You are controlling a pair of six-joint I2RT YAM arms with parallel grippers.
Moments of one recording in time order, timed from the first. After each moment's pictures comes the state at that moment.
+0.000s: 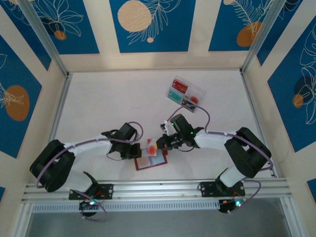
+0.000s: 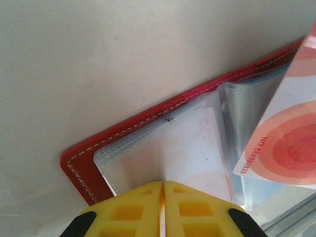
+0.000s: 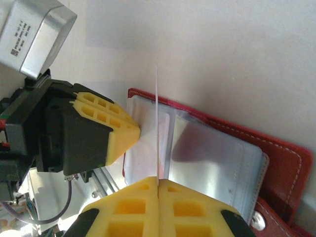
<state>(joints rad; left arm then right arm) -0.71 1.40 0.62 -0.44 0.34 -0.73 0.71 1.55 0.67 -0.02 -0.66 0.70</state>
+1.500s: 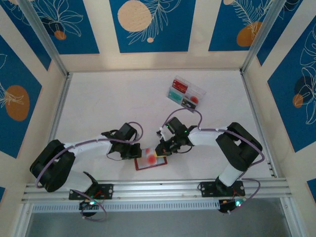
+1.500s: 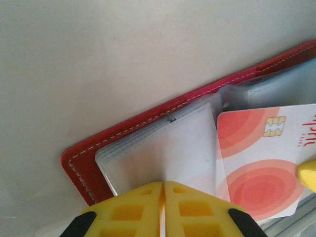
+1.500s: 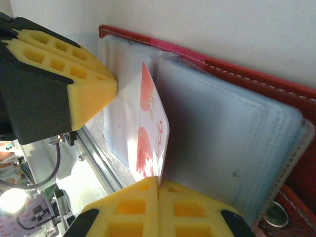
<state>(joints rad) -0.71 1.40 0.62 -0.43 0.34 -0.74 0.75 1.66 0.75 -0.22 -0.75 0.59</state>
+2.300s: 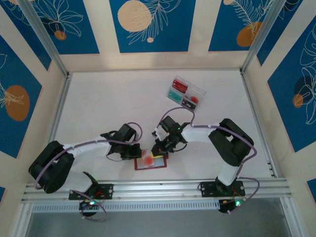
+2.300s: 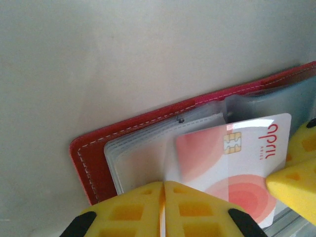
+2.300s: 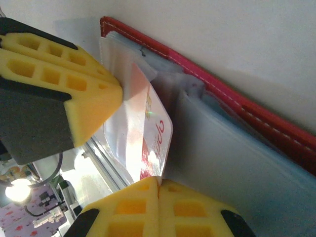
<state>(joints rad) -0.71 1.38 0.59 -0.39 0.35 -0.76 0.79 1.75 0.87 -0.31 -0.76 0.60</state>
